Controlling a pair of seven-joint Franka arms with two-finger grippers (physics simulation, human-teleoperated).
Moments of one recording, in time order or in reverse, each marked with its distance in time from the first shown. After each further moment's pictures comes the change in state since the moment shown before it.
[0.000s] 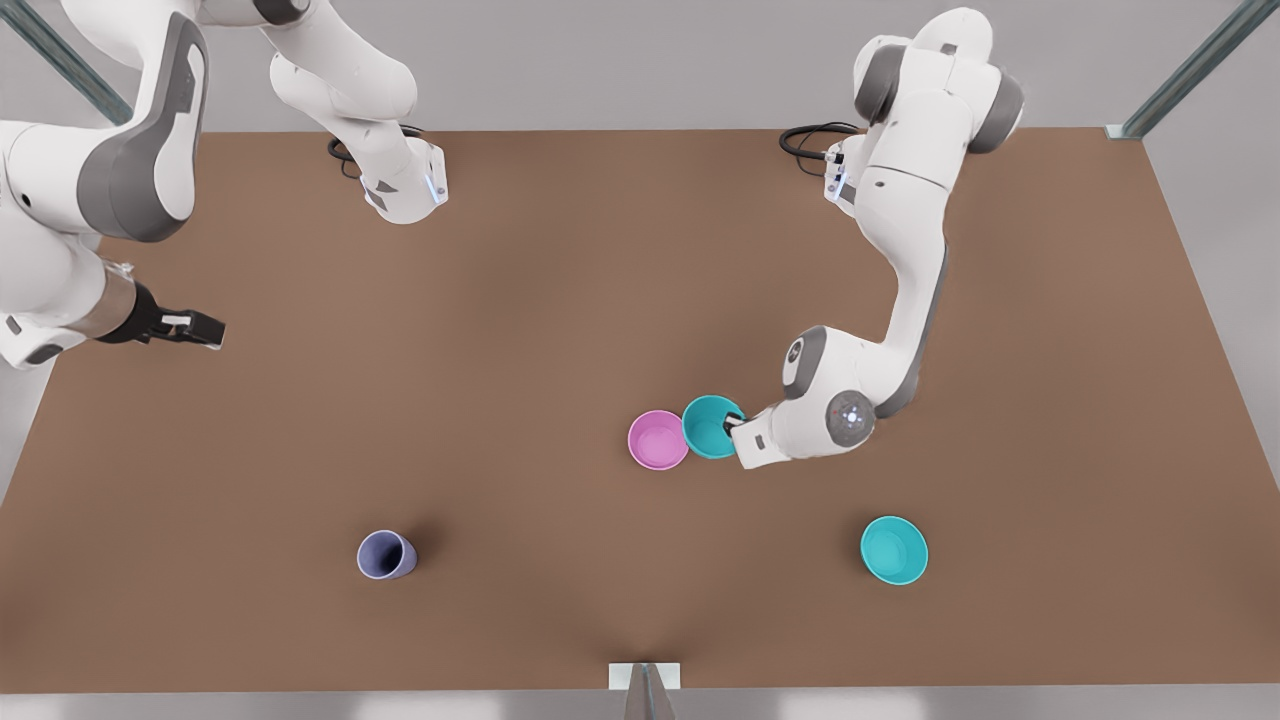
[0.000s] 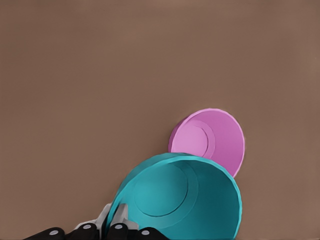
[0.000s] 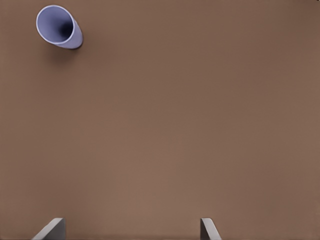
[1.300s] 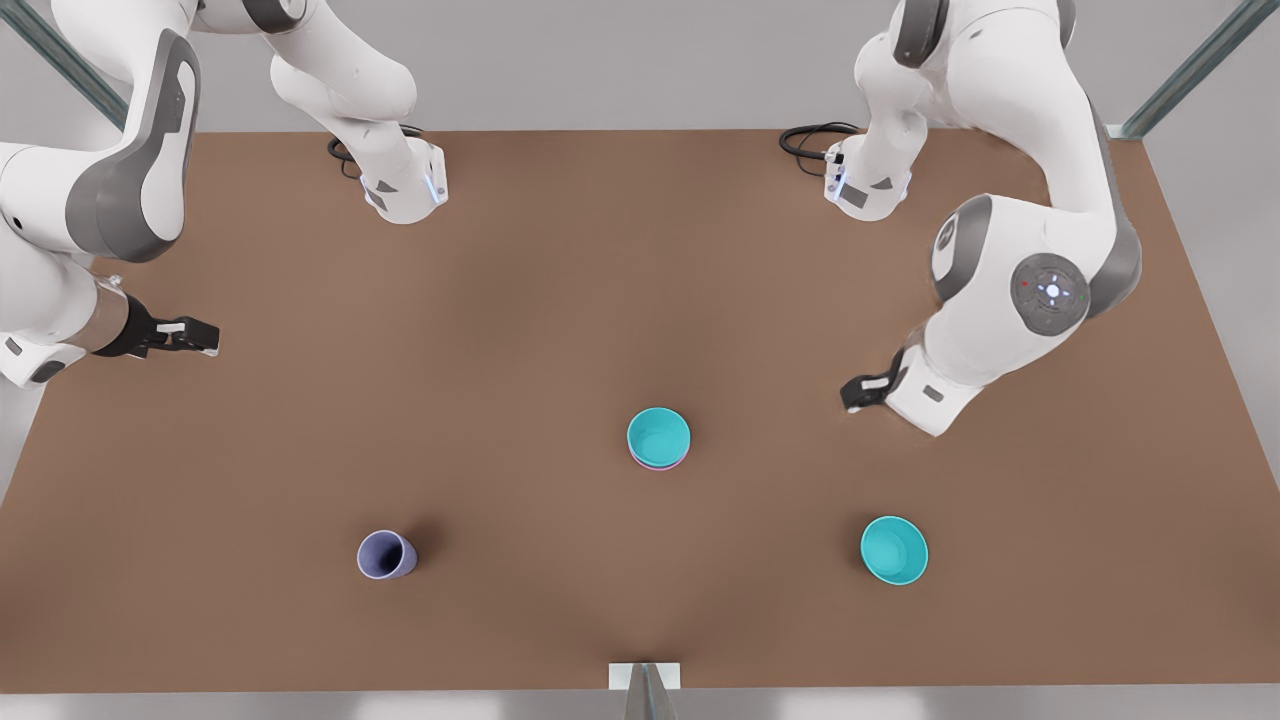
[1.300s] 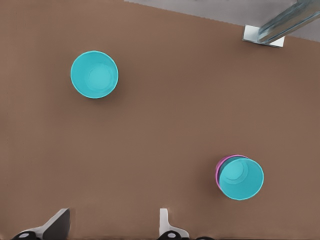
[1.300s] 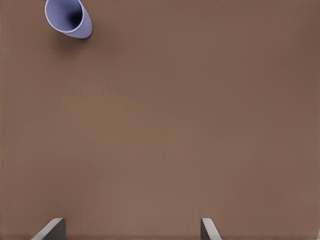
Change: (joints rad) left arm 0.028 -0.357 0.230 0.194 0.214 -0.532 -0.509; right arm -0.031 0.029 0.003 -0.002 0.012 0.020 -0.139
